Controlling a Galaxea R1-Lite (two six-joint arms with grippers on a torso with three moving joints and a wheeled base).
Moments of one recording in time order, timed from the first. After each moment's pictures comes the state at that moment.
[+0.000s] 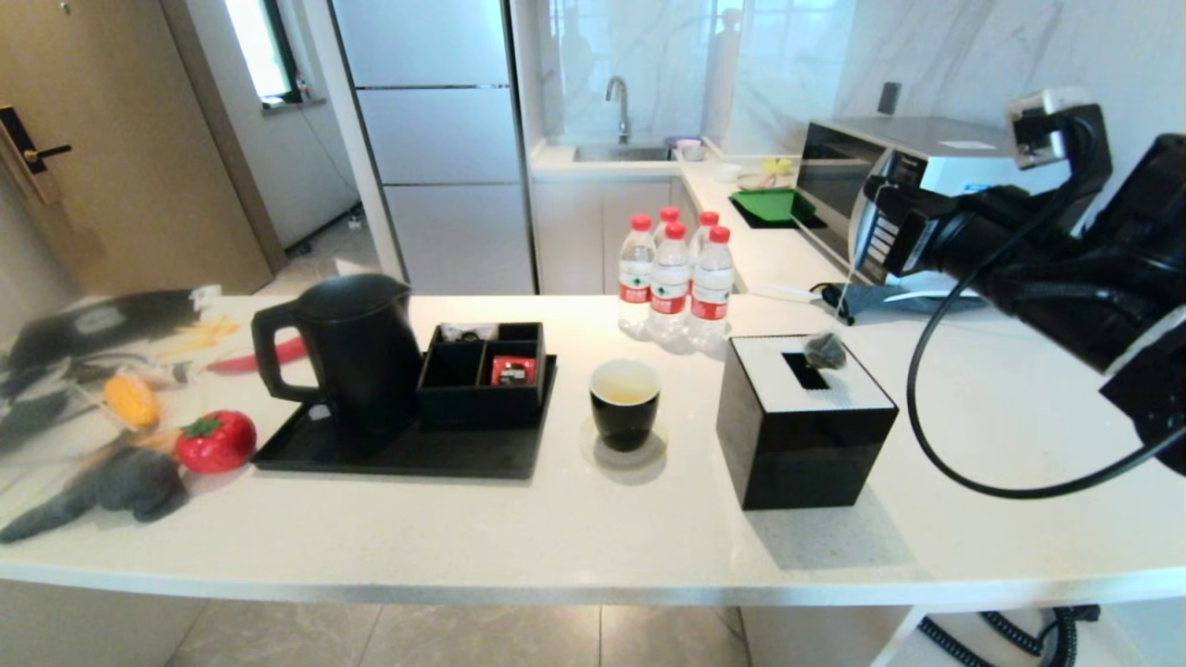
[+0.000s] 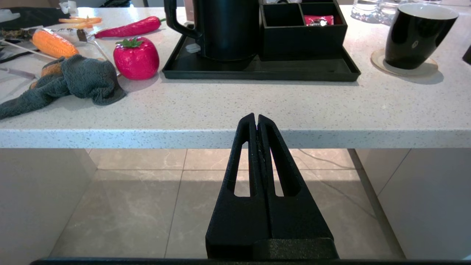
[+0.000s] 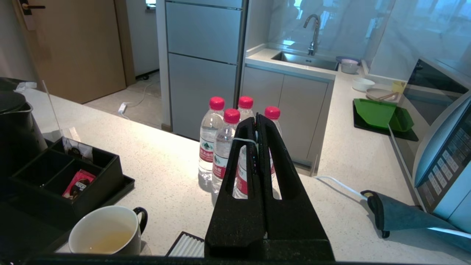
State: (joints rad) left arm 0.00 0.00 0.00 0.00 0.01 0.00; right arm 0.25 1.67 -0.92 -1.02 0.13 -0.06
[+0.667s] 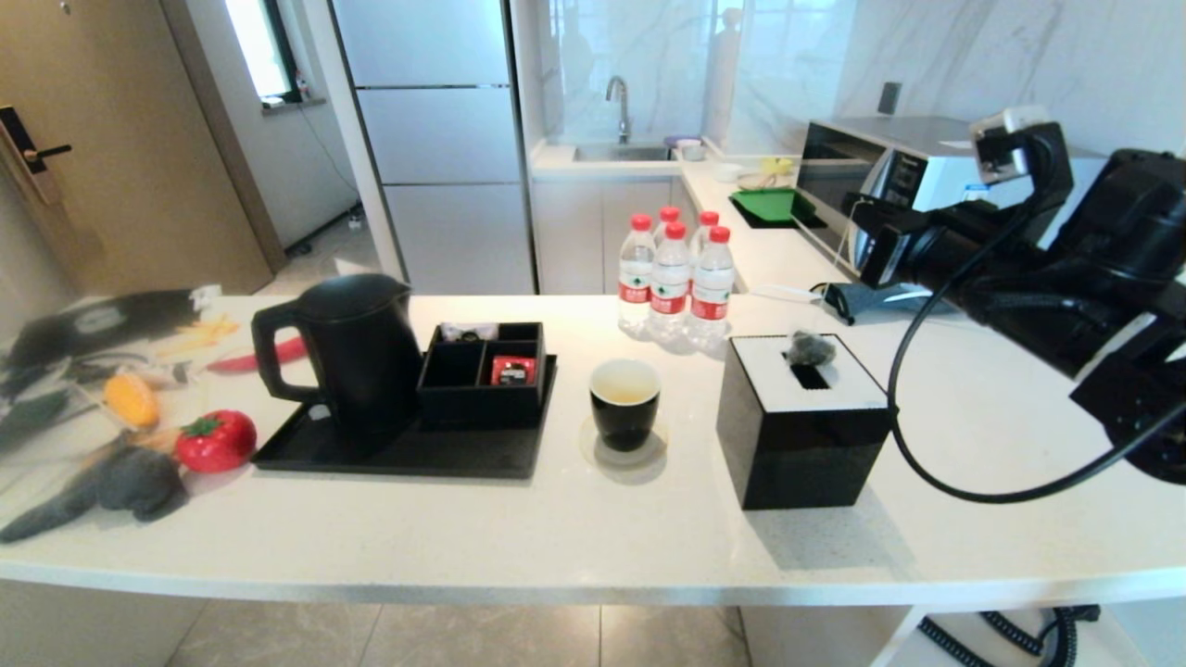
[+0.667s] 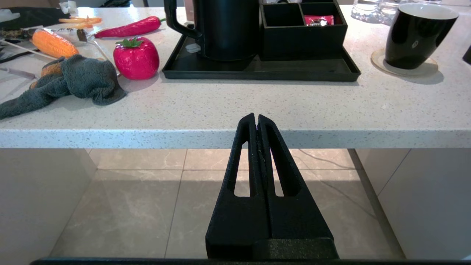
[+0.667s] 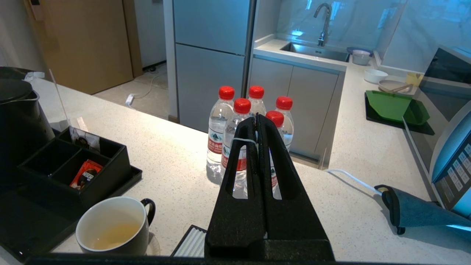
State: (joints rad) left arm 0.00 0.00 0.00 0.00 0.01 0.00; right arm 0.27 1.71 -0.93 -1.01 0.14 -0.06
